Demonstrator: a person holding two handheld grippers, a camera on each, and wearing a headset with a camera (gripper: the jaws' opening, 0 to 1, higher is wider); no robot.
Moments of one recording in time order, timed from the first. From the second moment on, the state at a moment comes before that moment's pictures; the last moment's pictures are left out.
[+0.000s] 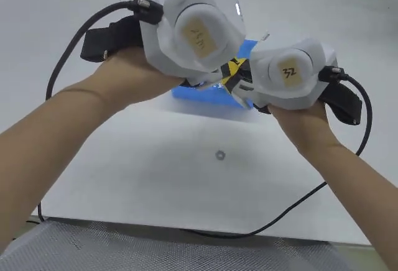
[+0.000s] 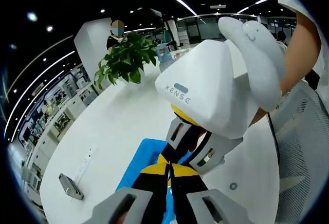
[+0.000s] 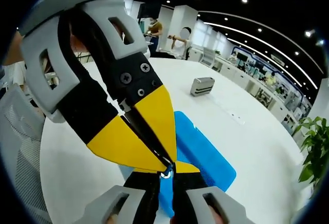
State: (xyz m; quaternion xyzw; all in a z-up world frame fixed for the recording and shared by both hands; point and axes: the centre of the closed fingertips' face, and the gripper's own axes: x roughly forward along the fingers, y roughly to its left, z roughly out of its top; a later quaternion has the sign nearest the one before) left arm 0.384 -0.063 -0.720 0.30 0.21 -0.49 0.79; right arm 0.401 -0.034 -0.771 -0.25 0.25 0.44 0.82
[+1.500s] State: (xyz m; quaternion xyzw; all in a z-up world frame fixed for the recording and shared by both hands) left arm 0.284 -0.070 -0.690 0.31 0.19 -0.57 0.73; right arm 0.298 -0.047 -0.745 -0.24 0.22 0.54 0.78
